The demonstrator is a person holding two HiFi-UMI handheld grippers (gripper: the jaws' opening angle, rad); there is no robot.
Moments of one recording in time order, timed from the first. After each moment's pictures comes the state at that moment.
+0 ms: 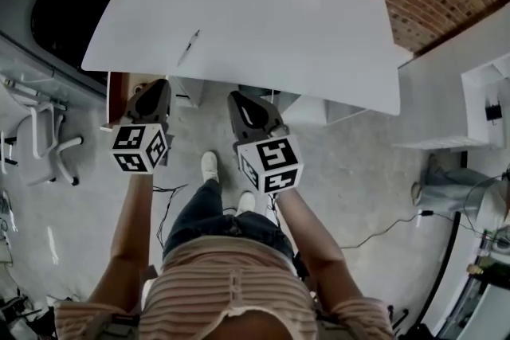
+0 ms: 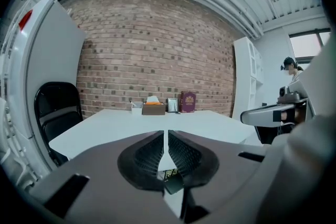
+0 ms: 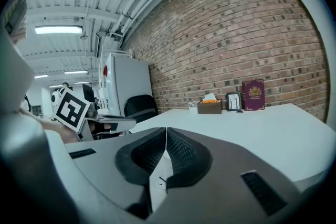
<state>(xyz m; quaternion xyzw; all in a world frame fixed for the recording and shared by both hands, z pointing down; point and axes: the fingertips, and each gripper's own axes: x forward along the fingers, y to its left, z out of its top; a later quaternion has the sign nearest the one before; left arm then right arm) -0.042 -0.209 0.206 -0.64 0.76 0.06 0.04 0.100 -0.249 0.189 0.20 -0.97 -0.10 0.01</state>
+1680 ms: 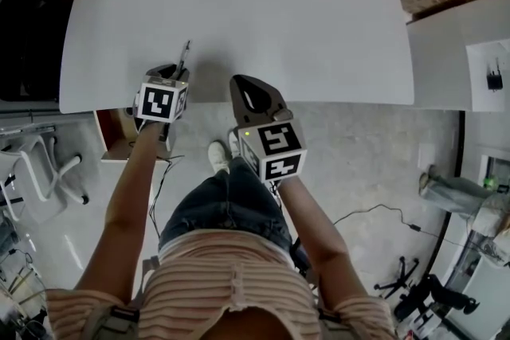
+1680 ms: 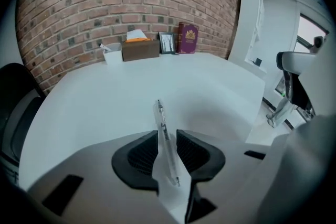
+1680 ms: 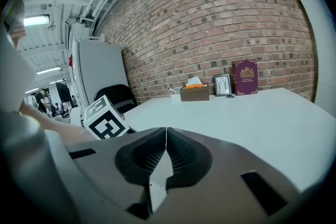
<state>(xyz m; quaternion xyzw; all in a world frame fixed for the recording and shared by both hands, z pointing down) 0.040 -0.236 0.409 -0.69 0.57 -0.33 -0.31 0.173 -0.227 0.277 0.34 -0.91 0.17 0.16</state>
